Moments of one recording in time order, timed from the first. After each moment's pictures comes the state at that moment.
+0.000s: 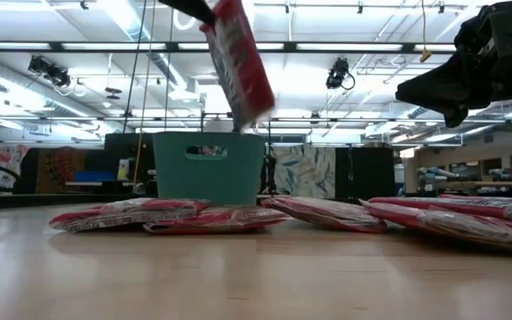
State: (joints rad) left arm -0.21 1.29 1.22 -0.56 -0.67 0.24; right arm 0.40 0.83 0.01 0.79 0.70 0.18
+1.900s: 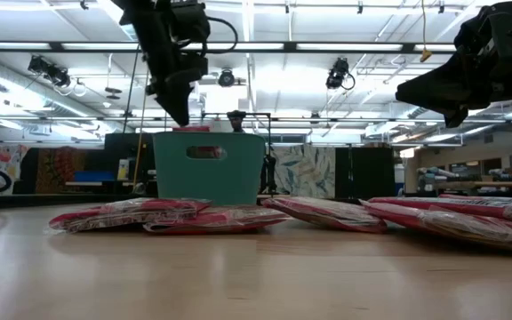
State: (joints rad) left arm 0.47 1.47 1.22 -0.80 -0.24 -0.02; right arm 0.40 0.83 0.01 0.79 0.70 0.18
